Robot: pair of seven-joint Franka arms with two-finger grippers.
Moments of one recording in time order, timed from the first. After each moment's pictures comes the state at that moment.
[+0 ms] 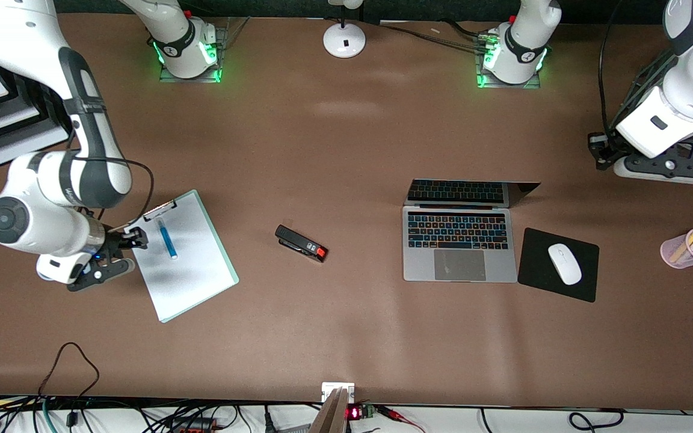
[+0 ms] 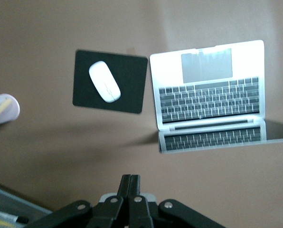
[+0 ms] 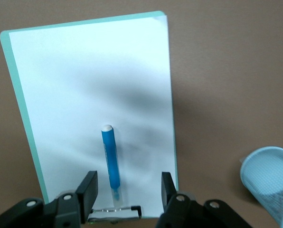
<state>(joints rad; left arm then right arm) -0.01 0.01 -0.10 -1.70 0.05 1.63 0.01 0.05 0.57 -0.02 -1.60 -0.02 2.07 -0.39</state>
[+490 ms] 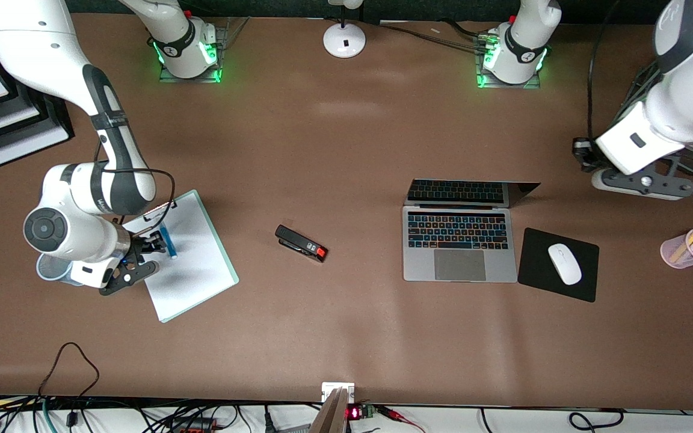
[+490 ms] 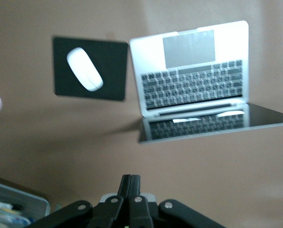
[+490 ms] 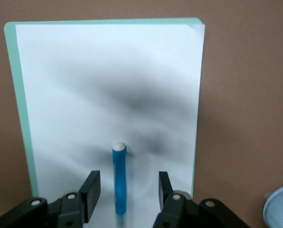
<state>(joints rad) -0.07 0.12 -0.11 -1.56 0.01 1.48 -0.05 0.08 0.63 -0.02 -1.61 -0.02 2.16 -0.46</state>
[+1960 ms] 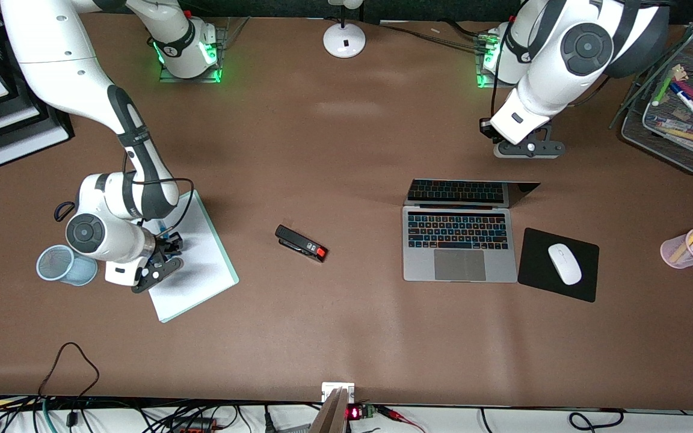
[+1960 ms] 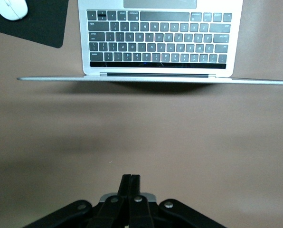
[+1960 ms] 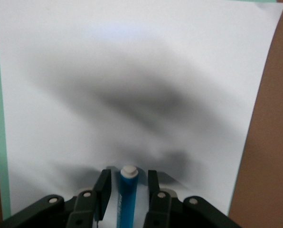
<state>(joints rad) -0.09 -0.16 -0.27 -2.24 -0.10 1.93 -0.33 0.10 0.70 -0.02 -1.66 -0.02 2.27 -0.51</state>
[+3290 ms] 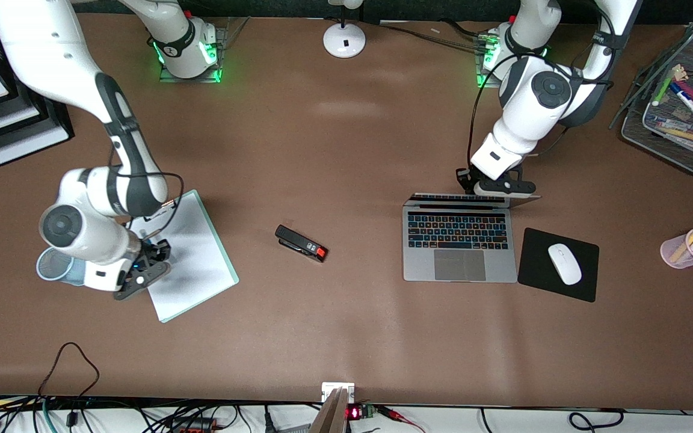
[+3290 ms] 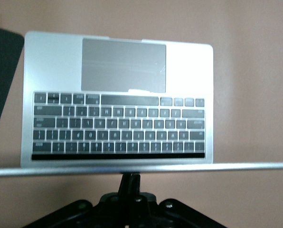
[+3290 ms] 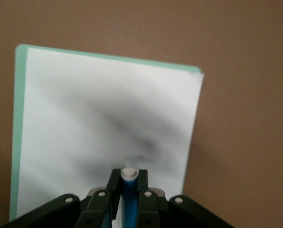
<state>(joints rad) -0.07 0.10 -0.30 -2.34 -0.10 2.64 -0.32 0.09 0.60 -0.02 -1.62 -0.02 2.28 -0.59</state>
